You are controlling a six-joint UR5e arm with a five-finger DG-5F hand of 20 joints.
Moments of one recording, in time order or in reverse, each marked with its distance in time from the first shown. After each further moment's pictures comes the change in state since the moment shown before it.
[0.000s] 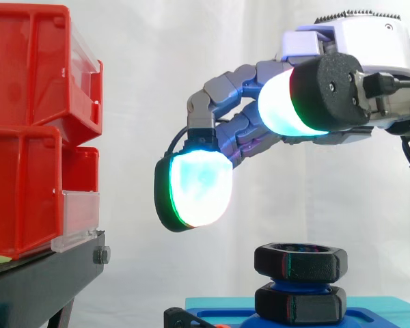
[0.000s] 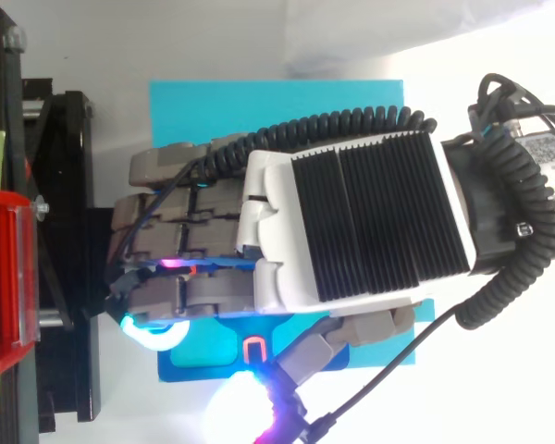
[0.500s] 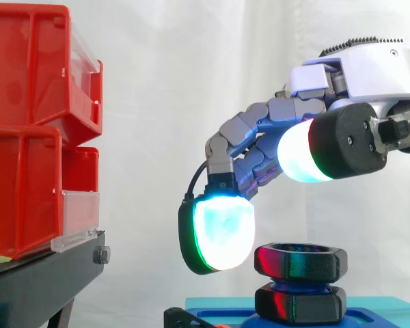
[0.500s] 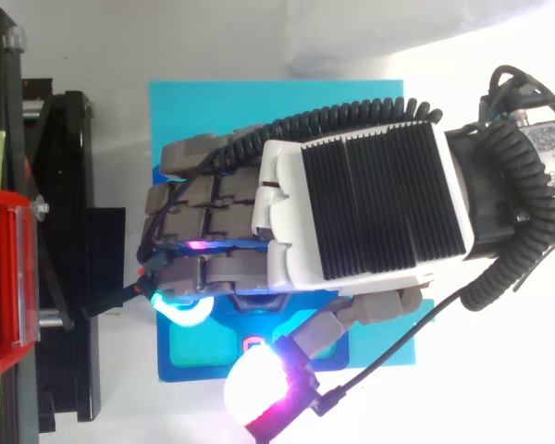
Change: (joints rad) arm -0.010 0.000 -0.001 -0.080 -0.002 -0.012
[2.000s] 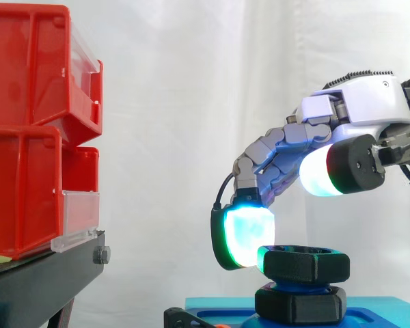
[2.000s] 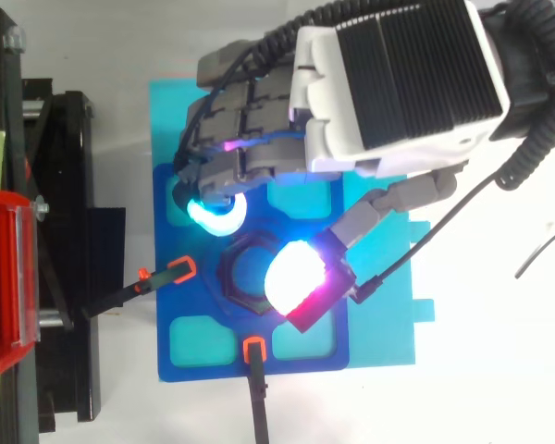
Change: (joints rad) arm -0.117 0.001 0.005 -0.031 -0.152 -0.016
